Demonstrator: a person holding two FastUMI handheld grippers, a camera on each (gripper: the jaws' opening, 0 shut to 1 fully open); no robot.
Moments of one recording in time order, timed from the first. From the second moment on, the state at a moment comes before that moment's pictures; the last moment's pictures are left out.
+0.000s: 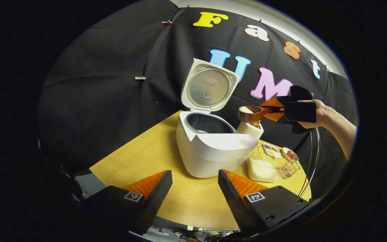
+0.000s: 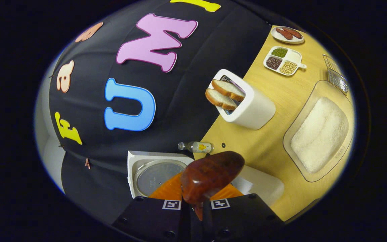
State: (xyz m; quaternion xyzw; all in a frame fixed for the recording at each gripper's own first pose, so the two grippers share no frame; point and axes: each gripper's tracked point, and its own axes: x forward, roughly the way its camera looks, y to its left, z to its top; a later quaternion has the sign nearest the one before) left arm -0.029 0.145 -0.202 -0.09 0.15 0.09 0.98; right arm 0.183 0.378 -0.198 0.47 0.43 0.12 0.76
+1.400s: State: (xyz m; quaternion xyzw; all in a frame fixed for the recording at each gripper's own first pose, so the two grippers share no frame) left arm -0.033 0.188 -0.198 -0.06 0.17 0.11 0.98; right arm 0.207 0.513 -0.182 0.08 0.18 0.33 0.92
